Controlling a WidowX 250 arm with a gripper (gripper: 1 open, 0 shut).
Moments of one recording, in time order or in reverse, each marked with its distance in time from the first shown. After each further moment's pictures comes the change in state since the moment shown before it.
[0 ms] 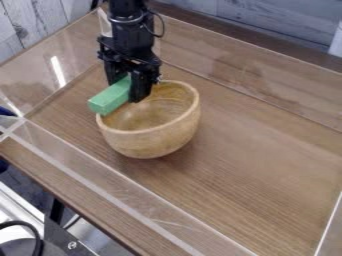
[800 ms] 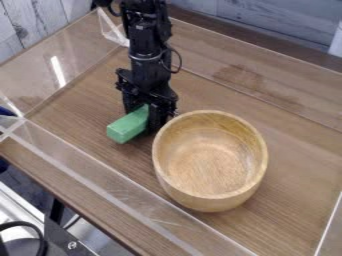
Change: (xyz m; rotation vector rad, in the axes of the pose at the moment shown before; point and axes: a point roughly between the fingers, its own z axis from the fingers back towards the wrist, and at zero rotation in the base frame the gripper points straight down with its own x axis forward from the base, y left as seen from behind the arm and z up) arm -0.010 -0.028 -0.030 -0.027 0.096 -0.024
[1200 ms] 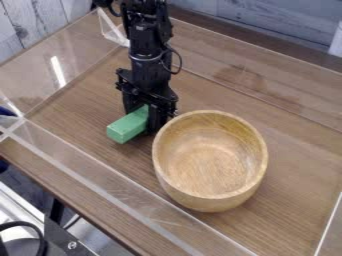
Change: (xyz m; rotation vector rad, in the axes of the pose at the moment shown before) arm -0.005 0.006 -0.001 0.004 0.015 0.018
